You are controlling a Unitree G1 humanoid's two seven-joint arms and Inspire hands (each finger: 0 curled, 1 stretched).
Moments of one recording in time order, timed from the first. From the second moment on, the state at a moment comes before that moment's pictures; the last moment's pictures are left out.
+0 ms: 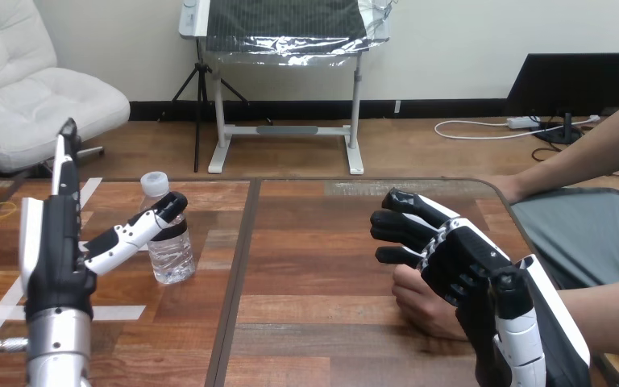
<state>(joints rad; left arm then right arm) -0.04 0.19 0.21 0.23 0.15 -0.35 0.09 0.50 -0.20 0.10 -0.40 0.25 -0.43 0.37</state>
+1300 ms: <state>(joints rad) -0.30 0.23 0.20 0.63 0.11 -0.35 0.05 0.48 -0.20 0.09 -0.40 0.26 -0.43 0.37</state>
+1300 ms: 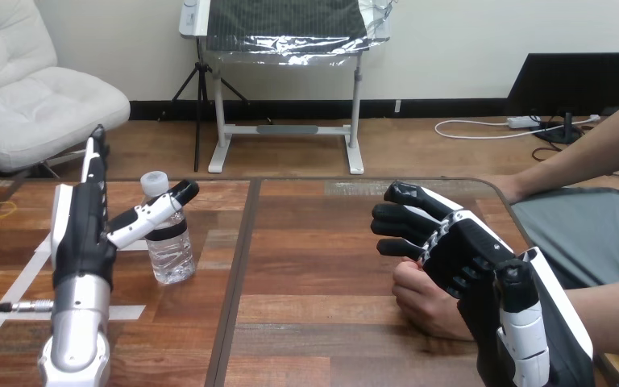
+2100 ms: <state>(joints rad) -0.42 0.24 0.20 0.81 0.10 -0.33 0.05 0.48 -0.20 0.07 -0.40 0.27 -0.43 0.37</state>
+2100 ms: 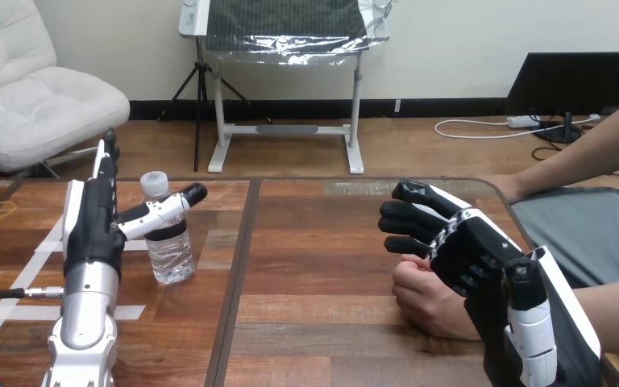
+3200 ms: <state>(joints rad) -0.53 0.26 0.20 0.98 0.09 -0.29 0.08 0.47 -0.20 0.07 -0.40 0.27 -0.42 0.39</state>
